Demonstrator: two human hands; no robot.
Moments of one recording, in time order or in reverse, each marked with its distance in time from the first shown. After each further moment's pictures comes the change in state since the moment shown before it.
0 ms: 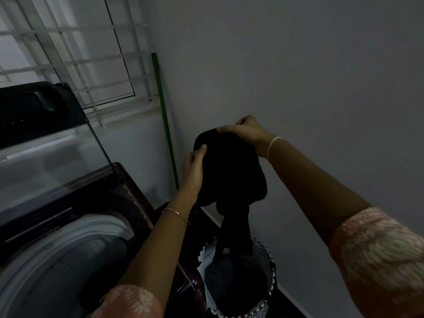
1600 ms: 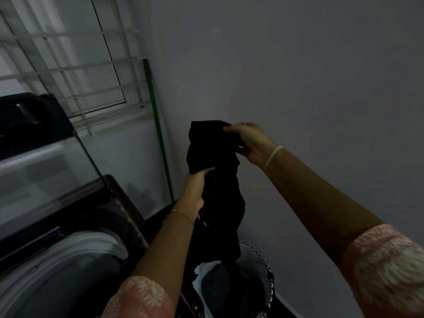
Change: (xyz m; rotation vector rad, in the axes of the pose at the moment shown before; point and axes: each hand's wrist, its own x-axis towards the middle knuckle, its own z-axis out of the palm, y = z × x) left_hand 0.031 0.000 0.013 -0.208 0.071 -0.232; right_hand 0.015 -0.016 0.003 0.411 0.064 0.099
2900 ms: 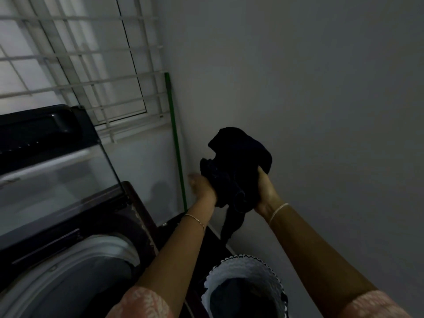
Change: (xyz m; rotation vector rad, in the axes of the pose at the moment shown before) left_hand 0.028 0.016 0.014 -0.023 0.201 -0.048; right_hand -0.005 0.093 -0.006 0.506 -0.132 0.204
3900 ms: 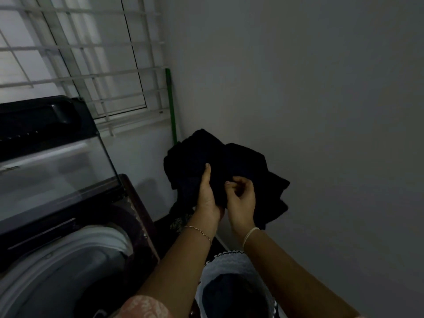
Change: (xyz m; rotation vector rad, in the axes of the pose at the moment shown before) left_hand -0.065 -0.027 -0.001 -0.507 -0.302 -0.008; right_hand -0.047 0.055 0.019 -0.489 0.356 -0.501
